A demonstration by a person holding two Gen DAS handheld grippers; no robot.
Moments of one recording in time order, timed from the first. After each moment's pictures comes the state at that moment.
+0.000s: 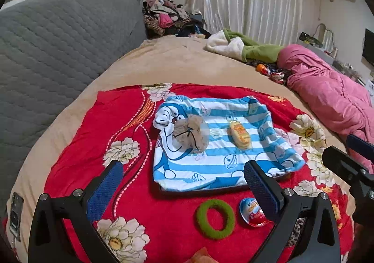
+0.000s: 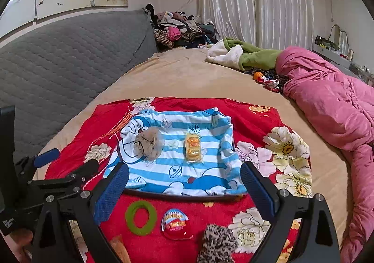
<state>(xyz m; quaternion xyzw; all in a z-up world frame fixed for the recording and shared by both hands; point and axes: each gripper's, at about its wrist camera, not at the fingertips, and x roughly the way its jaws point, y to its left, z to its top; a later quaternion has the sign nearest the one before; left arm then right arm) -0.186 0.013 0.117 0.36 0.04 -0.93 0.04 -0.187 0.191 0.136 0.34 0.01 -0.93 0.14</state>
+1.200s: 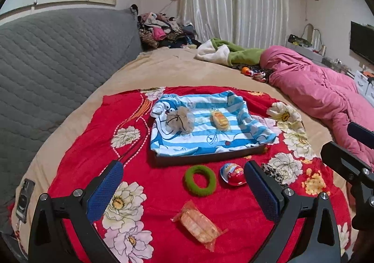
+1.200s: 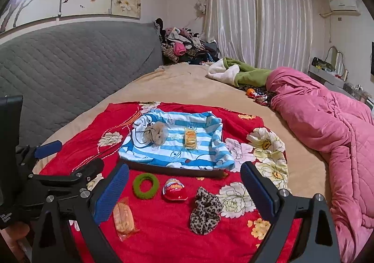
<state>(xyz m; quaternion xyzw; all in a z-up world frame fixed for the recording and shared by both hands) -0.063 0.047 0.135 0.32 0.01 -0.95 0.03 -0.061 0.215 0.158 0.29 0.04 -0.95 0.14</state>
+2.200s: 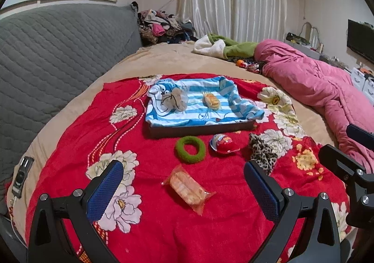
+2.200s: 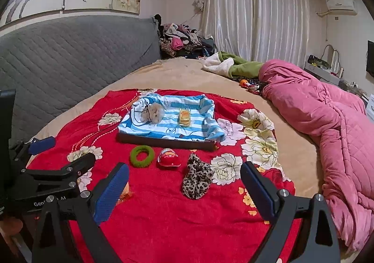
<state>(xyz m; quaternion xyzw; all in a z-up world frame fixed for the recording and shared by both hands) 0.002 0.069 0.101 0.33 0.02 -0.94 0.03 -0.003 0.241 0.127 0.30 0.06 -0.94 0.13</state>
